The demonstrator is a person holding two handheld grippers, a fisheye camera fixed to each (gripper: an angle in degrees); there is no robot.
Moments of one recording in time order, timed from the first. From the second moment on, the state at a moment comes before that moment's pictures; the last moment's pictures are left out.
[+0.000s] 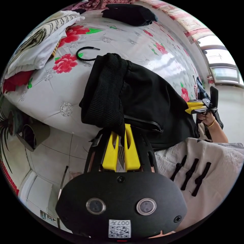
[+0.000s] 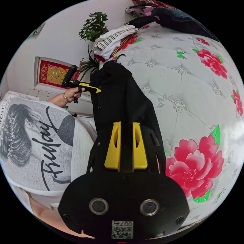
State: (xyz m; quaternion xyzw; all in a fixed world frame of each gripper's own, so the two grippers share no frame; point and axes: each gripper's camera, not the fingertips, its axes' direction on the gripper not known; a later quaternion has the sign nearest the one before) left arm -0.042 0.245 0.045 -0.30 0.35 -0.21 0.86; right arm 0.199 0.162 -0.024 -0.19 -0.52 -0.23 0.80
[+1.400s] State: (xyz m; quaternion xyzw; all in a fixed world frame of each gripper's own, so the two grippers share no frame) left arm -0.084 0.261 0.057 -0.24 0.34 -0.38 0.83; right arm 0.362 0.276 -0.061 -0.11 -0.46 0.15 0.87
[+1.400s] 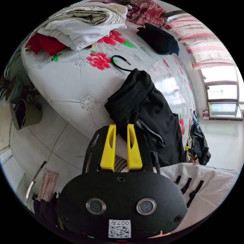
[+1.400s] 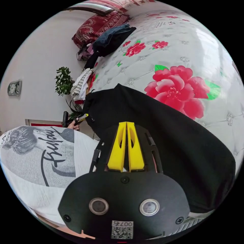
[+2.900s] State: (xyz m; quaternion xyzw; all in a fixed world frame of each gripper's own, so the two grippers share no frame) left arm -0.162 0.315 0.038 -0.11 0.38 -0.57 0.72; right arm 0.321 0.309 -0.284 0.17 -0.25 0.12 0.94
